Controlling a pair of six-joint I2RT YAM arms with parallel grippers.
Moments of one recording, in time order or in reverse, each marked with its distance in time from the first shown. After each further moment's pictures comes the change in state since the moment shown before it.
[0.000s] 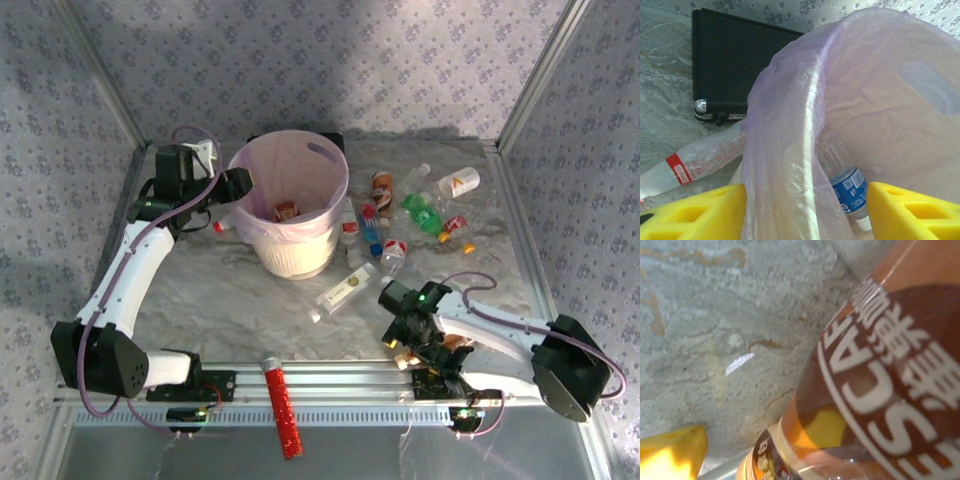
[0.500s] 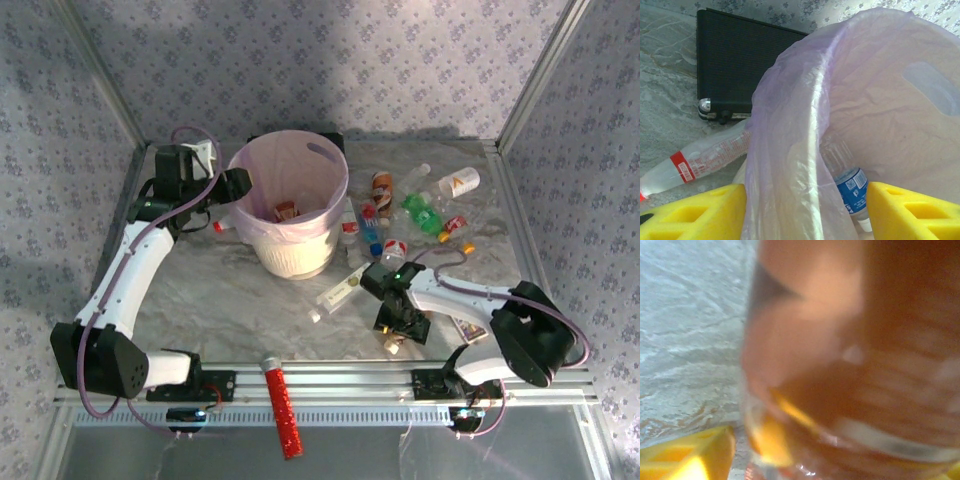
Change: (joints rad) left arm 0.003 -0.006 0.001 -0.013 -0.019 0.000; right arm -0.018 0.248 0.174 0.068 0.116 -0.248
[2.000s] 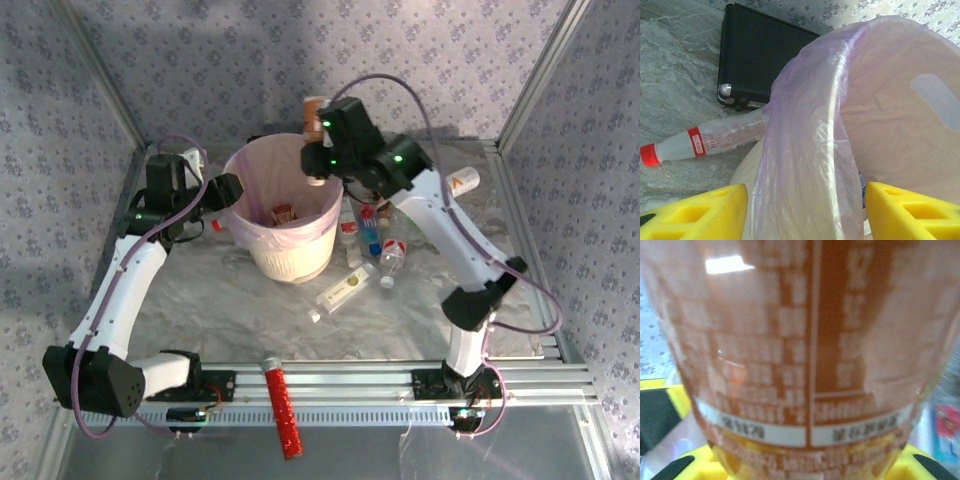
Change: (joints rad) left arm 0.012 -0.095 -0.046 -0.050 -0.045 -0.082; right arm -0.032 0.484 1.618 -0.085 0.095 -0.673
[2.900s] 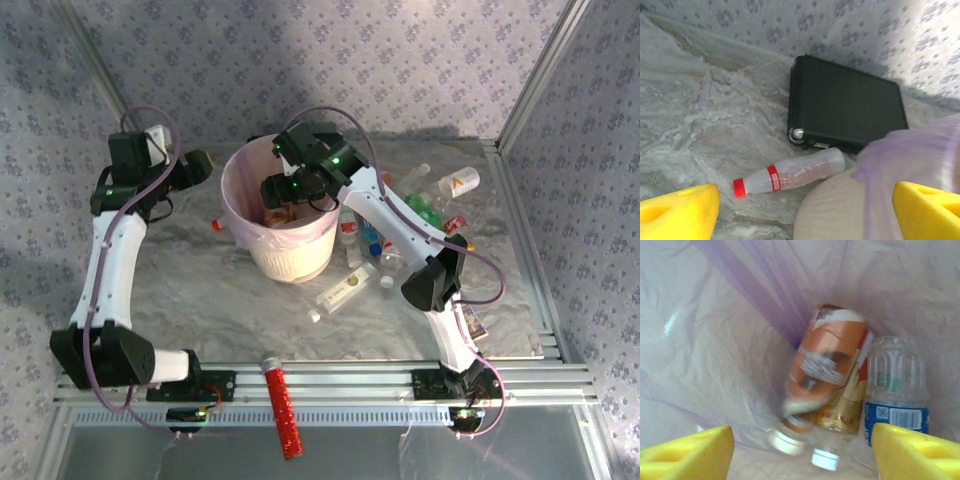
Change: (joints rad) left arm 0.211 0.165 0.214 -0.100 -0.027 0.171; right arm 0.041 0.246 0.077 -0.097 -0.140 -0.074
